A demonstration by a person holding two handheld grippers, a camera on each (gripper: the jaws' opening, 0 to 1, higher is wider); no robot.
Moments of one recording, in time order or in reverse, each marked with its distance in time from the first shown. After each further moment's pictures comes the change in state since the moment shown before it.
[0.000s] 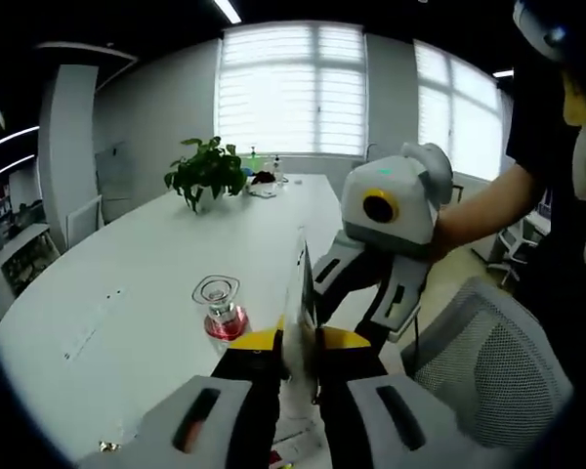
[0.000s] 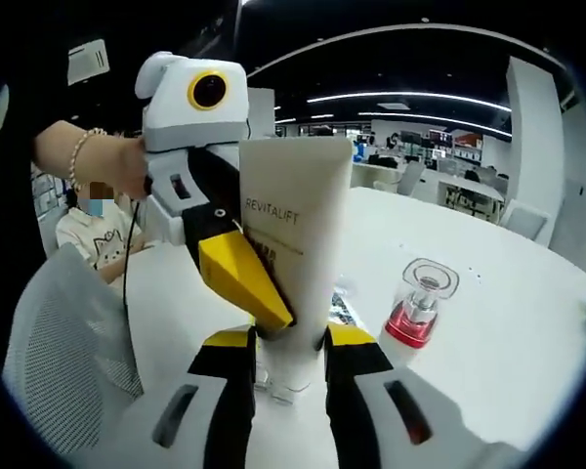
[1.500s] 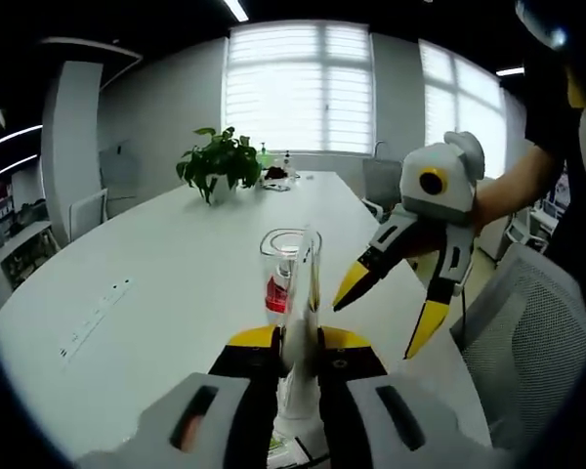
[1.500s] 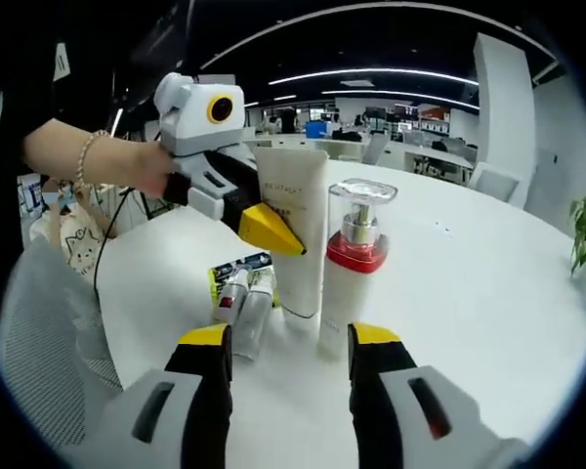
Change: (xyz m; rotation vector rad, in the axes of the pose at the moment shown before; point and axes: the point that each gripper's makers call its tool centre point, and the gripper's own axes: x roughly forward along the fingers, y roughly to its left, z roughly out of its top) left arm 0.024 0.067 -0.043 -0.017 -0.015 0.012; right arm -0.009 -0.033 -0.052 0.085 0.099 -0.113
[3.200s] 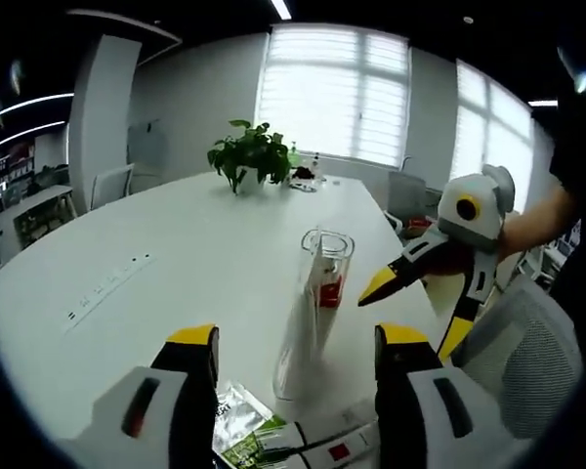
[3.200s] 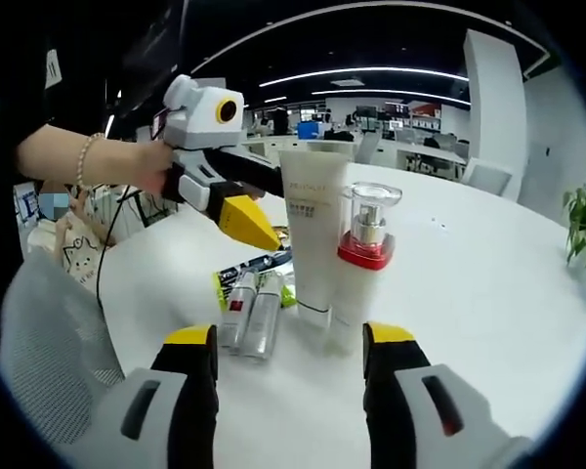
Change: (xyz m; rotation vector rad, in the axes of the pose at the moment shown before) left arm -0.023 0.016 -0.001 -0.151 0.013 0.086; right arm -0.009 0.015 0.006 0.032 -0.011 -0.026
